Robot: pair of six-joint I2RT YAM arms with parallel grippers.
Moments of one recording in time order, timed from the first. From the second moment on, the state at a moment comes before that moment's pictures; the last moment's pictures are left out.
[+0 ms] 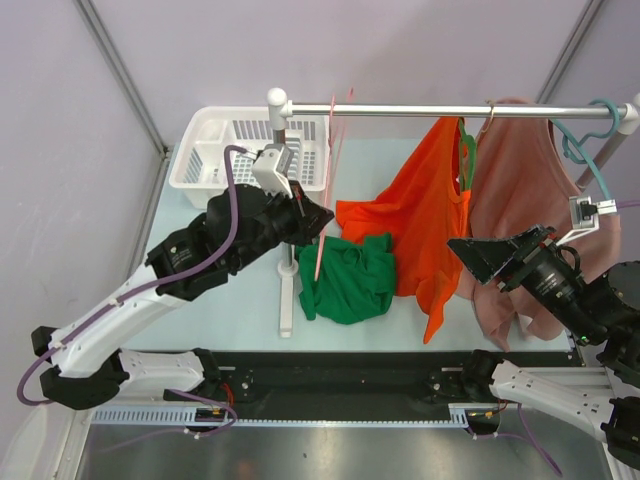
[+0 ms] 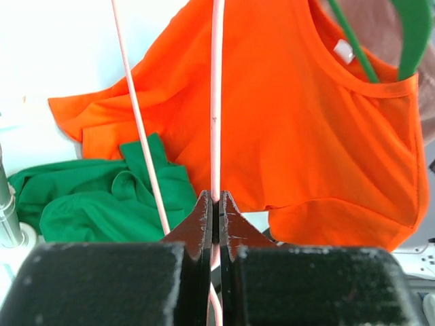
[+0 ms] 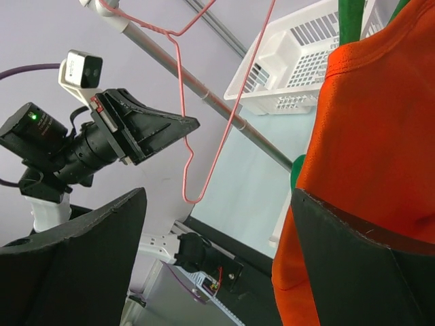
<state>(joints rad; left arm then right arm) -1.02 1.14 1.51 -0.61 -0.29 -0.60 0.96 0.59 1.41 -0.80 0.33 0.77</state>
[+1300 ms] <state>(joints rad) -1.01 0.54 0.84 -0.57 -0.28 -0.66 0.96 0.60 1.41 -0.82 0.36 0.73</state>
